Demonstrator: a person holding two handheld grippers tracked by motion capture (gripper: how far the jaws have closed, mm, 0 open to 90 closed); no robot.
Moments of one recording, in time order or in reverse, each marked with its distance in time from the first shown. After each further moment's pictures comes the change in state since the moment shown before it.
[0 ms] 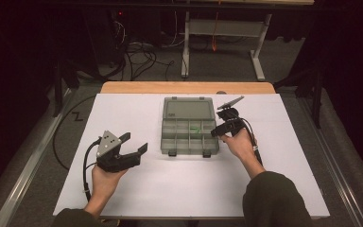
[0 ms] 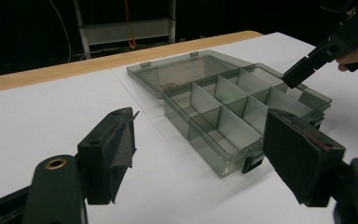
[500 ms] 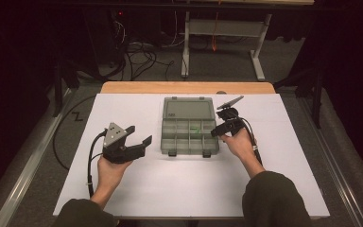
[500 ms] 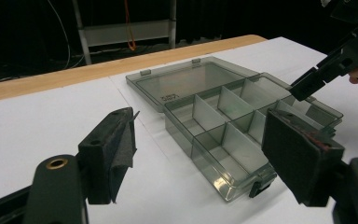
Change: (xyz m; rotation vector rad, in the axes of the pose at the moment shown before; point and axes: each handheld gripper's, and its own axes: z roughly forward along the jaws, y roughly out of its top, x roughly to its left) left arm -0.001 0.004 0.024 -0.002 0.001 -0.003; right arm 0.000 0.001 0.000 0.005 -0.001 -0.004
